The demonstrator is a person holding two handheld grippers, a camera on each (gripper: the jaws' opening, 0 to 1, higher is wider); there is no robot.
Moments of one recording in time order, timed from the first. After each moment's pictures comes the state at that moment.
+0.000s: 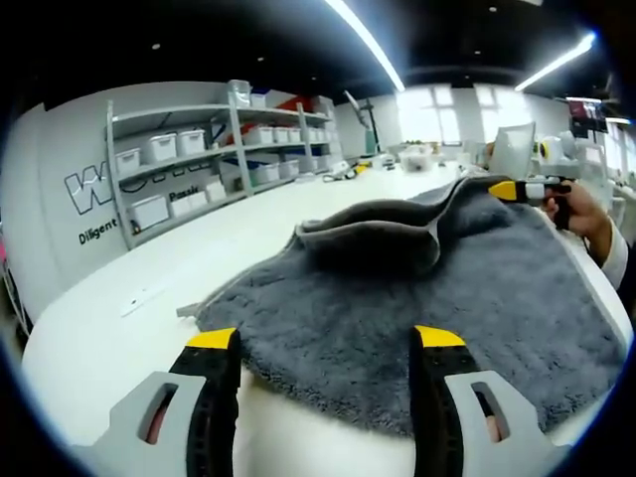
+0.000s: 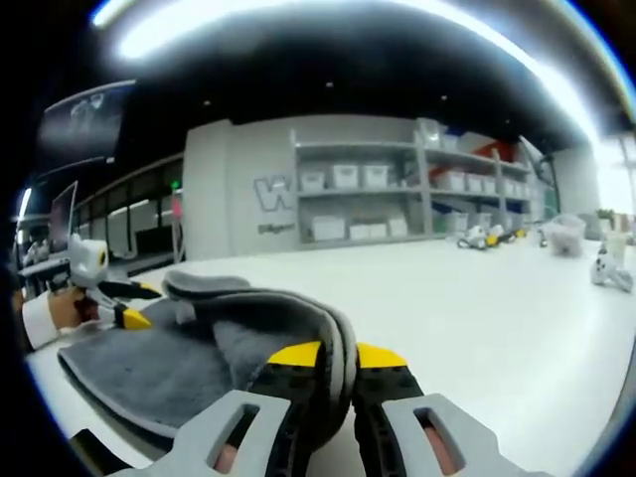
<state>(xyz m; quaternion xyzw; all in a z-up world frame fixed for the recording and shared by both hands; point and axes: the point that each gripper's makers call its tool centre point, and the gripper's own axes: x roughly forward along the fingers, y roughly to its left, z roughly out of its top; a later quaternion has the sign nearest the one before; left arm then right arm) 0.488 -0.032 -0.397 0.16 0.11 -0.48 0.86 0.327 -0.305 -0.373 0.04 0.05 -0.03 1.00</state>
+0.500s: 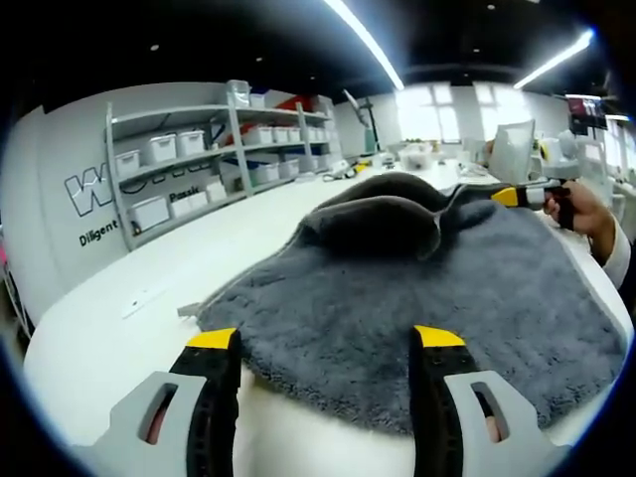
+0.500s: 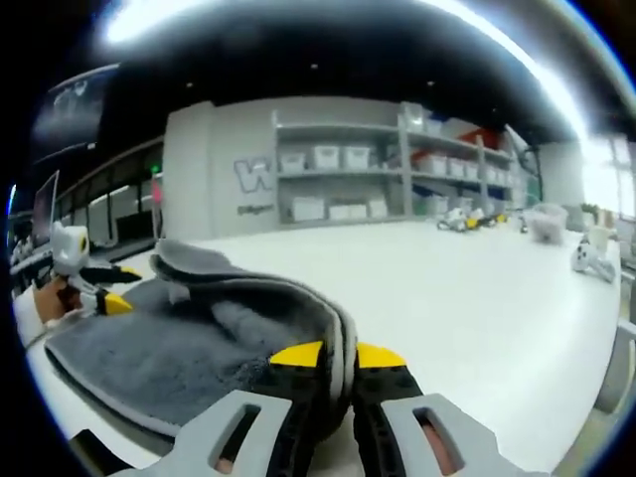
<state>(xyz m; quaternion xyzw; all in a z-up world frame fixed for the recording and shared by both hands) 0.484 -0.032 -0.397 0.16 0.11 -0.47 0.86 0.316 -0.315 -0.393 0.04 0.10 -0.08 0.99</state>
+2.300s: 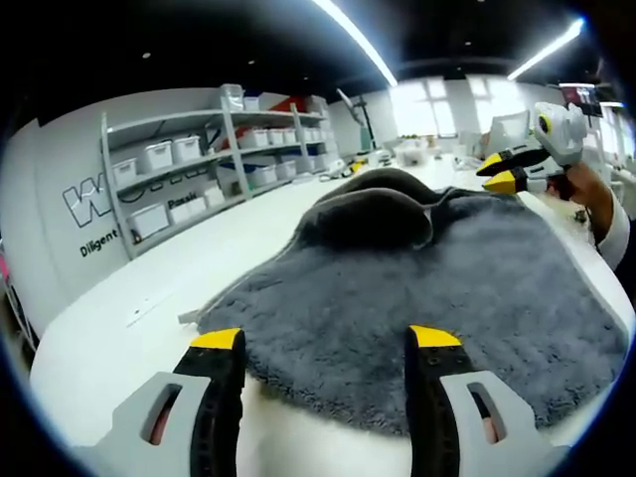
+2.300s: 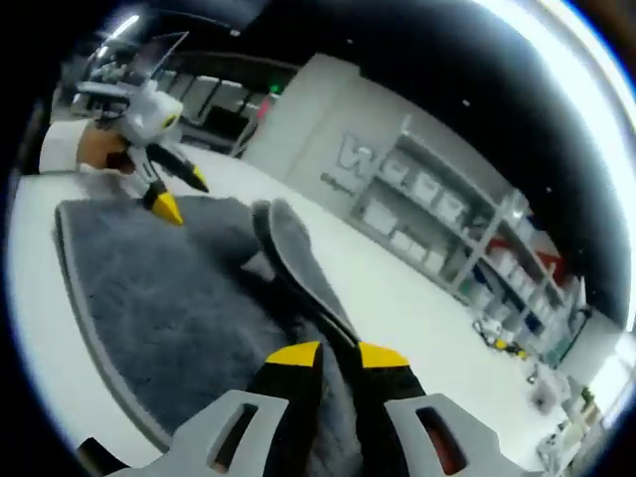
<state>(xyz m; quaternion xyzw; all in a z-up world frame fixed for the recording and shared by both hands) 0.479 -0.033 -0.397 0.18 0.10 -0.48 0.86 0.358 -0.253 -0.357 -0.29 0.11 0.06 0.95</state>
